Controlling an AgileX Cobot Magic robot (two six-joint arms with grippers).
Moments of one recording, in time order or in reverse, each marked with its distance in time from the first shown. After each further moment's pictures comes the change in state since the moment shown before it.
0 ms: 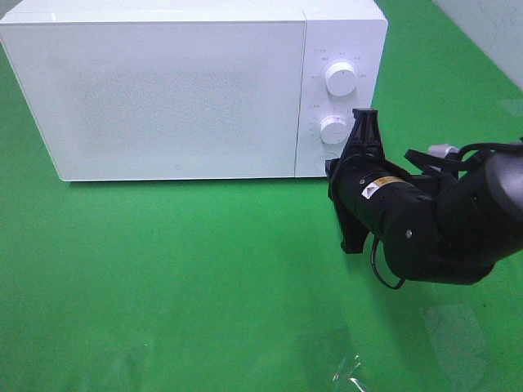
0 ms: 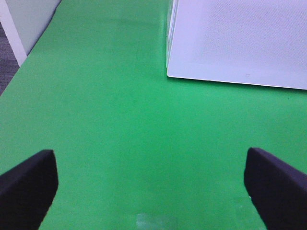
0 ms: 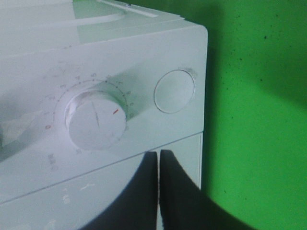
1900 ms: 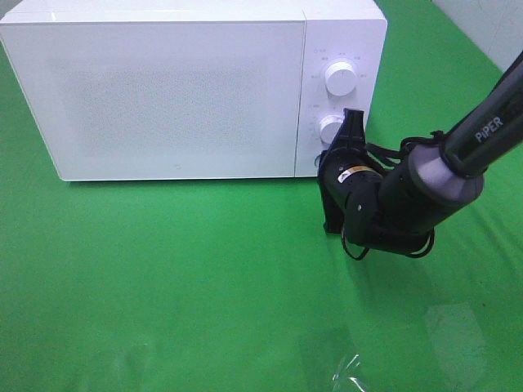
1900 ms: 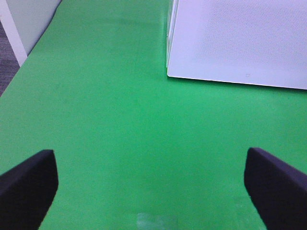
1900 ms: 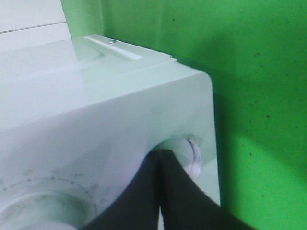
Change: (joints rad) left arm 0.000 0.000 0.000 0.002 0.000 0.000; right arm -0.092 0.233 -0.256 0.026 -0.015 0.028
